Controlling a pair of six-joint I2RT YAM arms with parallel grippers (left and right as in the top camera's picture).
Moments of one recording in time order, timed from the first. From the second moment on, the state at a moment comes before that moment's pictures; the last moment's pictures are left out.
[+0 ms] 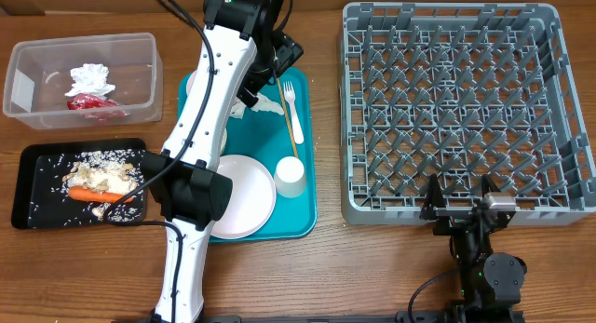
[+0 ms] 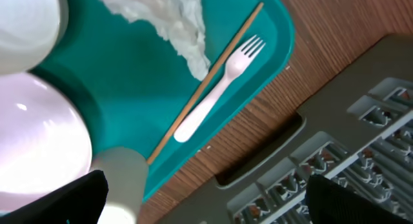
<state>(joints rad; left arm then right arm) -0.34 2.36 2.60 -1.60 0.05 -1.21 0.01 0.01 0.02 -0.03 -0.01 0.12</state>
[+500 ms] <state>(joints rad) -0.34 2.36 2.36 -1.43 -0.01 -1.75 0.01 0.01 0.02 -0.03 -0.01 0.12</state>
